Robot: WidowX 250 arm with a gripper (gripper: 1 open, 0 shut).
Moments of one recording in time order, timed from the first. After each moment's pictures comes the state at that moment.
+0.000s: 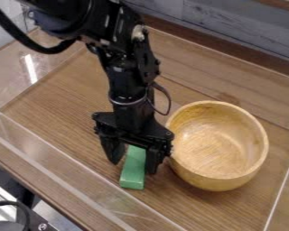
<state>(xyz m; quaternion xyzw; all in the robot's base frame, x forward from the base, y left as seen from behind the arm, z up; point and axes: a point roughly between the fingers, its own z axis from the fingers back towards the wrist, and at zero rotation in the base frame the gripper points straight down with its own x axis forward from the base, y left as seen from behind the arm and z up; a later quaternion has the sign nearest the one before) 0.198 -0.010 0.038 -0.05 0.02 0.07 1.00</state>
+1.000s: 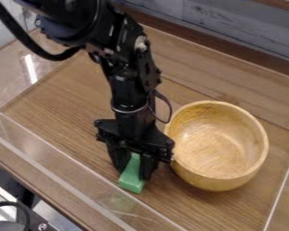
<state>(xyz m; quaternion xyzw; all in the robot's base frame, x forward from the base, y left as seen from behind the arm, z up) 0.194 -0.013 0.028 -0.05 0.04 0.06 1.00</state>
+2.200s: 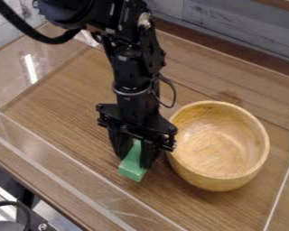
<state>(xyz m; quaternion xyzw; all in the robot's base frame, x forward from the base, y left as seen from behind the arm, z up) 0.199 -0.013 0.049 -0.05 0.03 0.04 1.00</state>
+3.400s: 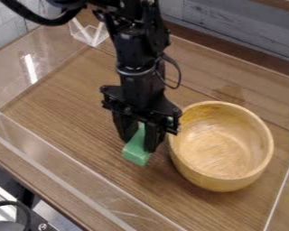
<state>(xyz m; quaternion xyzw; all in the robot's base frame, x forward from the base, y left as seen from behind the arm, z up) 0.211 -0.015 0.070 -0.05 0.01 0.01 1.00</state>
